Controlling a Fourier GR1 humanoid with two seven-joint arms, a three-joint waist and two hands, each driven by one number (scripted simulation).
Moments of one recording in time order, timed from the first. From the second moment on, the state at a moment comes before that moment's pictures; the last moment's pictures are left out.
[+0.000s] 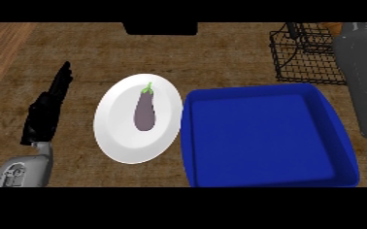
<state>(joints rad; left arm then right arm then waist) -0.16 0.24 0.11 -1.46 -0.19 0.03 0.05 -0.98 -0.45 0.02 -1.21 0.96 0.10 0.55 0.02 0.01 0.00</state>
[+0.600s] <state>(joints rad) -0.18 0.23 0.10 -1.45 -0.21 0.04 0.06 -1.05 -0.59 -0.04 -0.81 1.04 -0.02 0.27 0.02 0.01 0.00</state>
